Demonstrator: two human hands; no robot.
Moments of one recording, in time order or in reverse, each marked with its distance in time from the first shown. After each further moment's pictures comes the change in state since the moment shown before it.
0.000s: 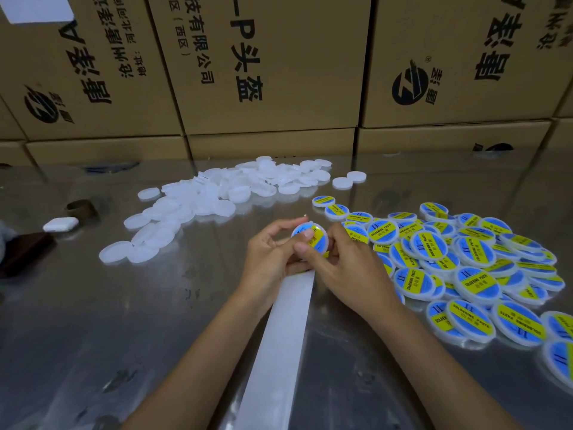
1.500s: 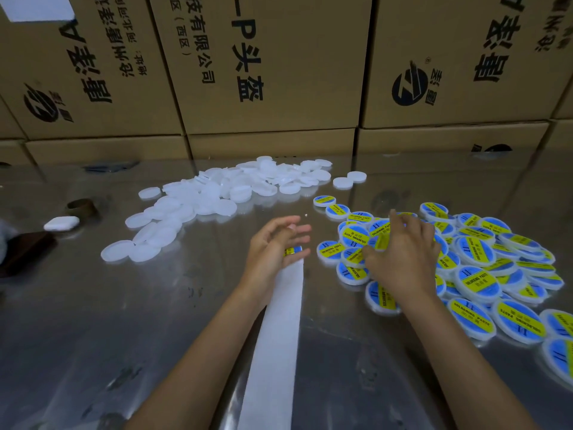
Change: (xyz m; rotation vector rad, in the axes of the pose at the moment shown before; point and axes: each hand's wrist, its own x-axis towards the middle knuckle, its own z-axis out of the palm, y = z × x) left_hand 0.014 -0.007 -0.011 0.074 0.067 0.011; right_hand 0.012 0.033 -0.032 -0.374 0.160 0.289
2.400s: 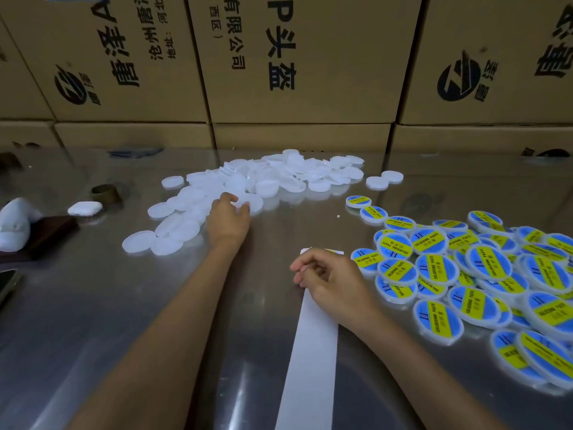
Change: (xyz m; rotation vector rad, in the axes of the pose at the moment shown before) left_hand 0.114 0.004 -0.124 0.992 0.546 0.056; right_hand -0.047 -0.098 0.054 0.834 -0.526 -0.207
